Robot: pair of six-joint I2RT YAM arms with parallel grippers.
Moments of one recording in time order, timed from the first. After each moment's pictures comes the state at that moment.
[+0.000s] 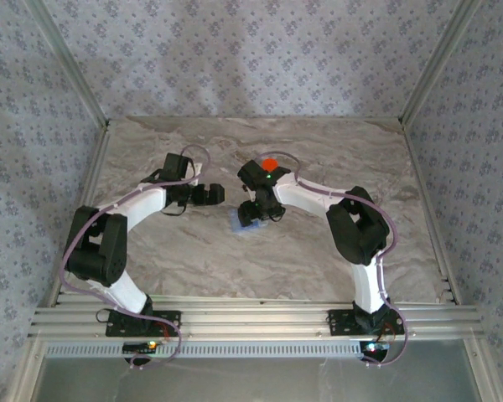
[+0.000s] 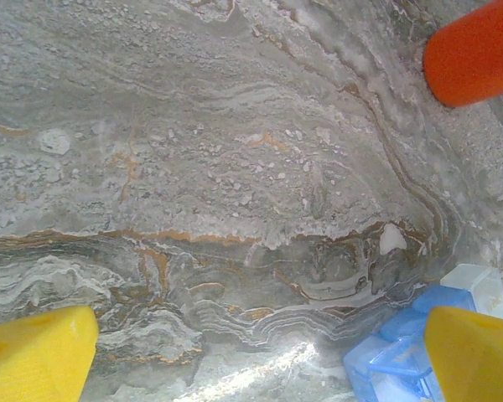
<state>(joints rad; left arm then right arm) -0.30 1.64 1.00 -0.34 0.33 -0.30 0.75 1.99 1.49 -0.82 -0.07 0.35</state>
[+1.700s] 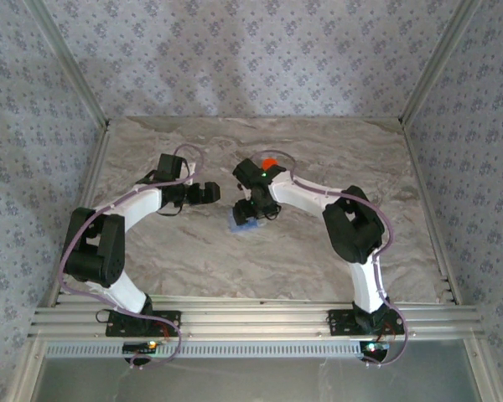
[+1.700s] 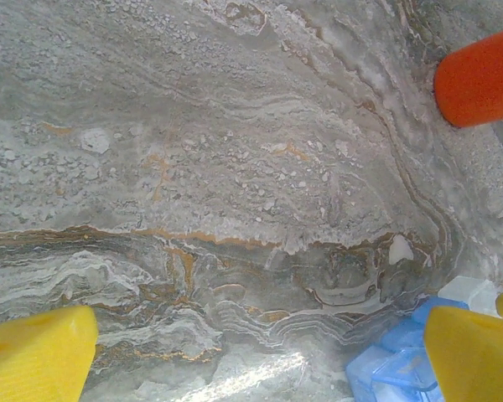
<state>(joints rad) -0.26 1.63 0.98 -0.32 0.36 -0.33 0.75 2.02 1.57 -0.84 -0.10 0.37</state>
